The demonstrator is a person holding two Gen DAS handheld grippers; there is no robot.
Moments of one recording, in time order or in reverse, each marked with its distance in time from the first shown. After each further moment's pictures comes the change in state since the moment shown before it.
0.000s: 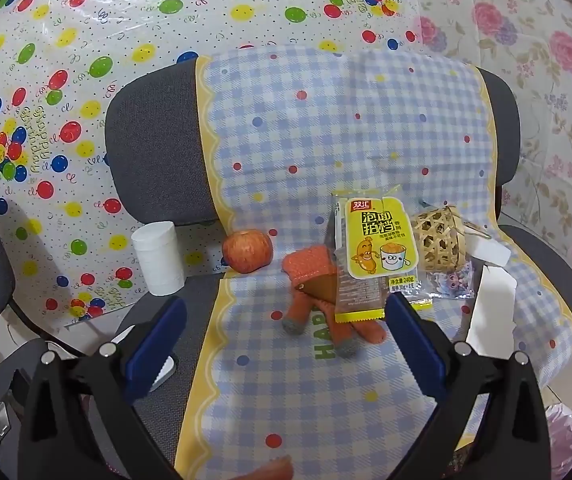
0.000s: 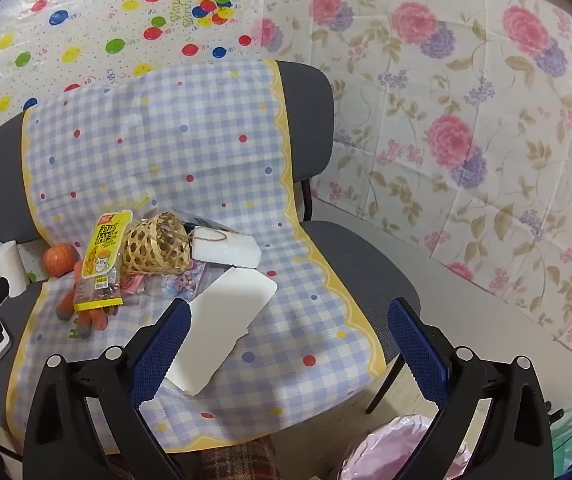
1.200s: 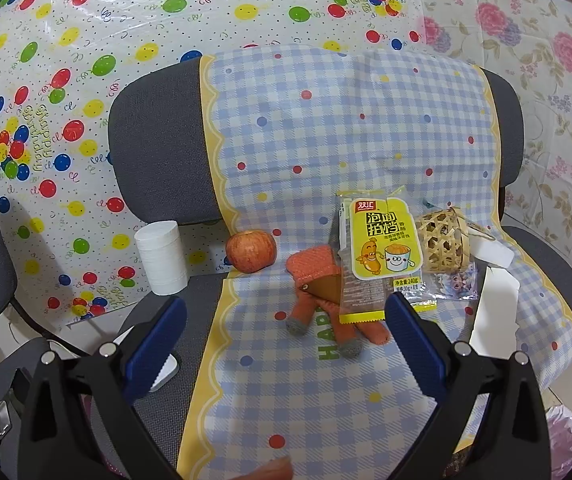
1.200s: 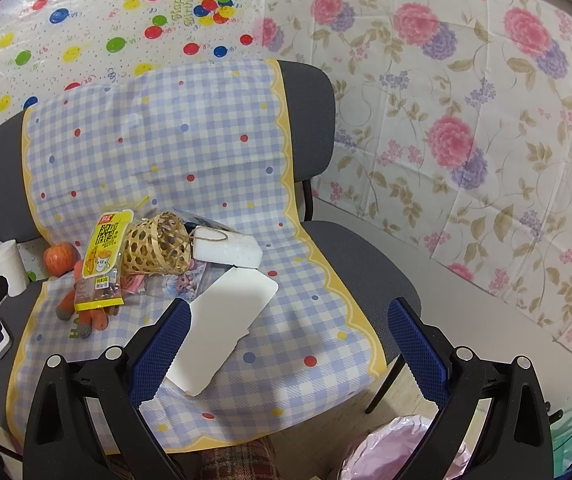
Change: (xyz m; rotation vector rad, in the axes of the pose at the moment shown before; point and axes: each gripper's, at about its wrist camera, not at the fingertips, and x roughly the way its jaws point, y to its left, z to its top) left arm -0.001 0.010 0.003 -0.003 0.002 0.007; right arm 0.000 0.002 0.002 -0.003 0.004 0.004
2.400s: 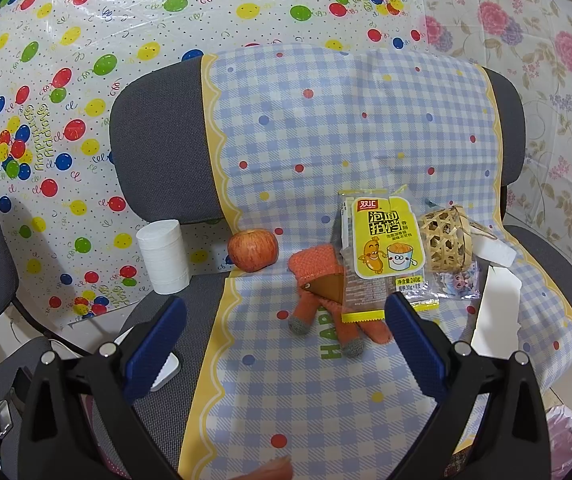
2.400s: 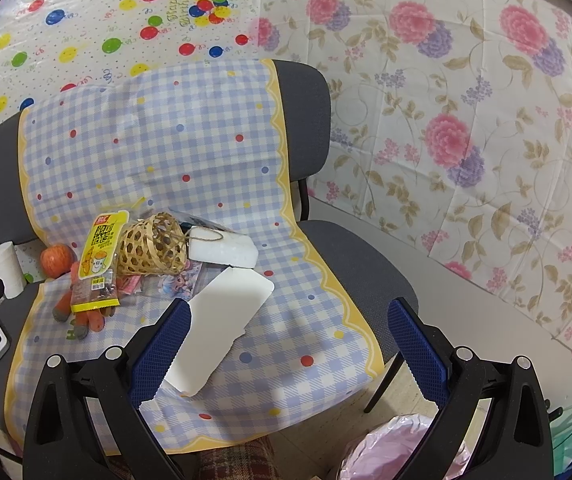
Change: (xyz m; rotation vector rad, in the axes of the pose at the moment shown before) left arm 0.000 0.000 0.000 0.001 0.001 0.005; right arm 0.001 0.003 0.000 0.003 -0.001 -0.003
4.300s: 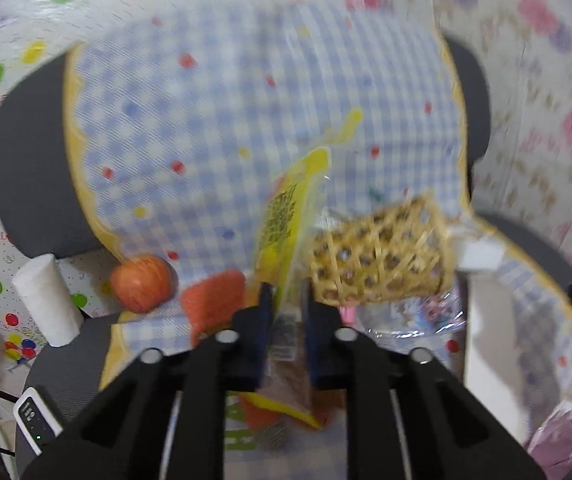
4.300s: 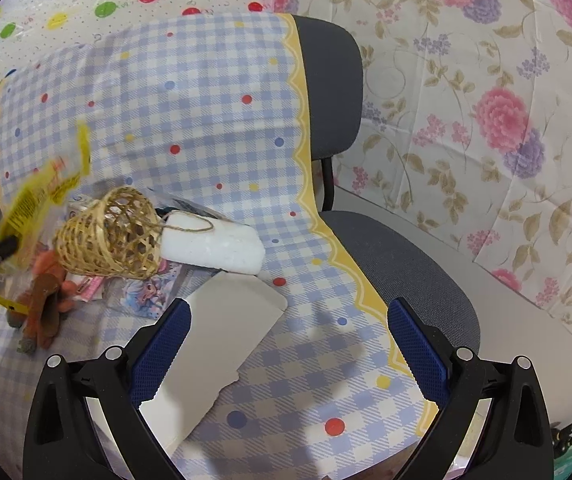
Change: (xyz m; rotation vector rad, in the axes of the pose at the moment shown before) left arm 0.094 -0.057 0.013 0.084 -0.028 -0.218; right arm 0.124 0.007 -0.009 -0.017 0.006 0.061
